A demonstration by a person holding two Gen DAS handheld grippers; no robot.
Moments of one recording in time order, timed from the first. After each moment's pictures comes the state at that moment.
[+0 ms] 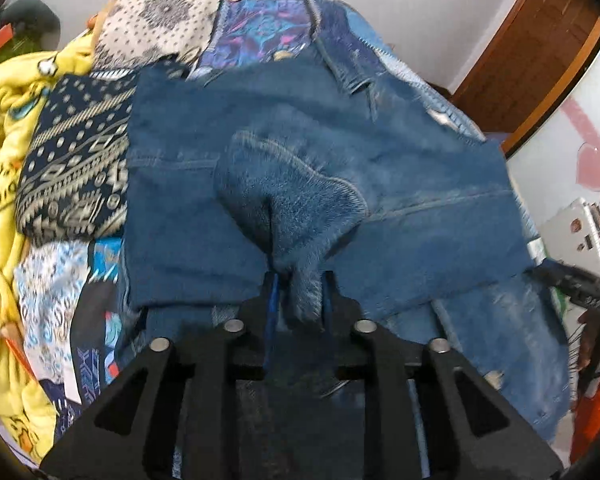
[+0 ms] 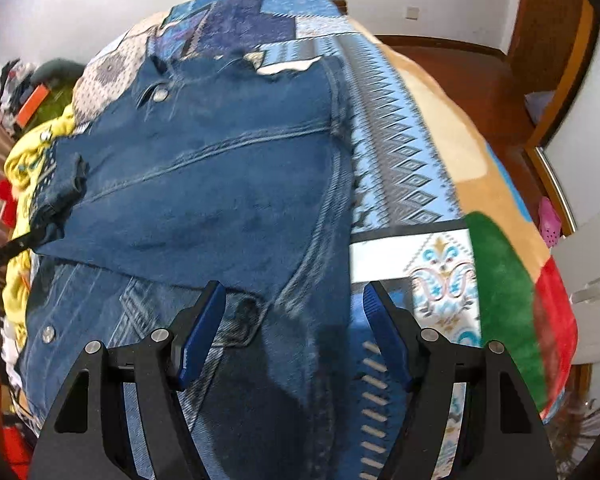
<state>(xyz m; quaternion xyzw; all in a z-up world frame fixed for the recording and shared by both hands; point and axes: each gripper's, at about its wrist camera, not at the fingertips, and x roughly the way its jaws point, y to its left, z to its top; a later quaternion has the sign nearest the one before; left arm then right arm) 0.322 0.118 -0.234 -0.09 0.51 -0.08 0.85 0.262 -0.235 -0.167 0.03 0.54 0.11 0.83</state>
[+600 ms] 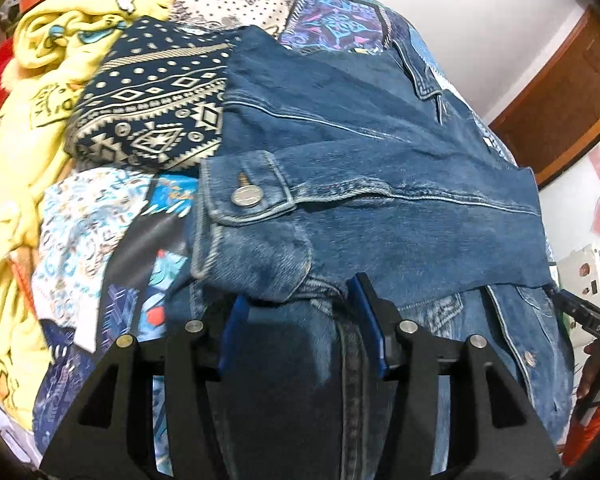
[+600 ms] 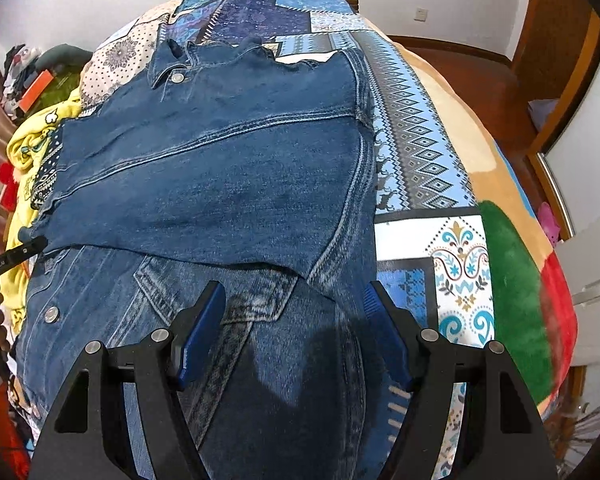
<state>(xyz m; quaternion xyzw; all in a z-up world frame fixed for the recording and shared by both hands) 0.281 0.169 -0.244 -0.15 0.51 -0.01 0.85 0.248 -0.224 -0.165 0.02 0.55 0.11 0.83</state>
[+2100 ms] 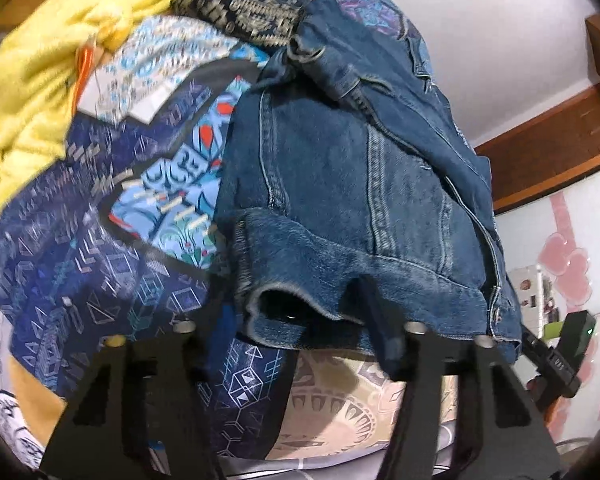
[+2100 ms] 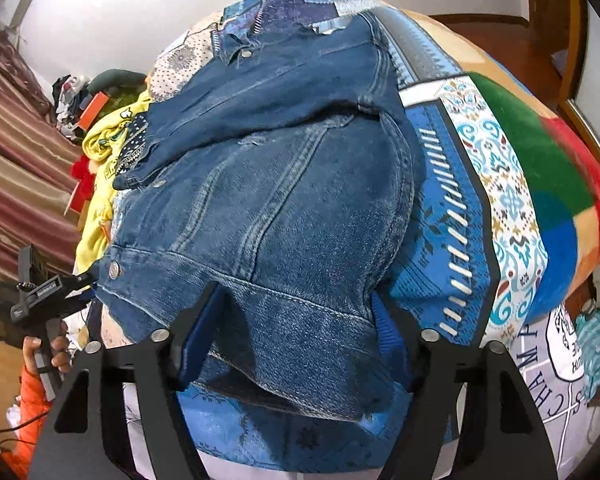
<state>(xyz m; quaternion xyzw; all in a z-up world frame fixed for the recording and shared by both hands) 0.125 0.187 -0.258 -0.30 0.51 -0.03 0.81 0.130 -0.234 -0.165 0.13 0.53 0.19 0.82</state>
